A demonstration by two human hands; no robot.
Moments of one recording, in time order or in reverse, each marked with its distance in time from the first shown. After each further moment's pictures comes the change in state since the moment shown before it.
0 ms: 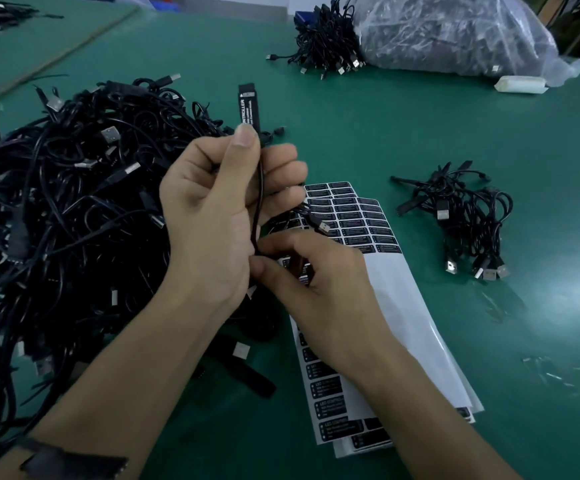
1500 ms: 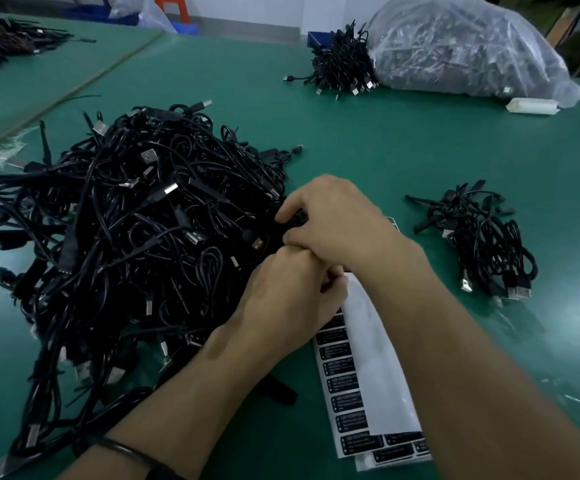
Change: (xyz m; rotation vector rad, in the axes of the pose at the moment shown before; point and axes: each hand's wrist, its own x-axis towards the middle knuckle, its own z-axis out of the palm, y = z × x) left_hand -0.009 -0.049 -0.026 1.294 -0.563 0.227; right_hand 0.093 -0.021 -0.015 -0.705 -0.314 0.177
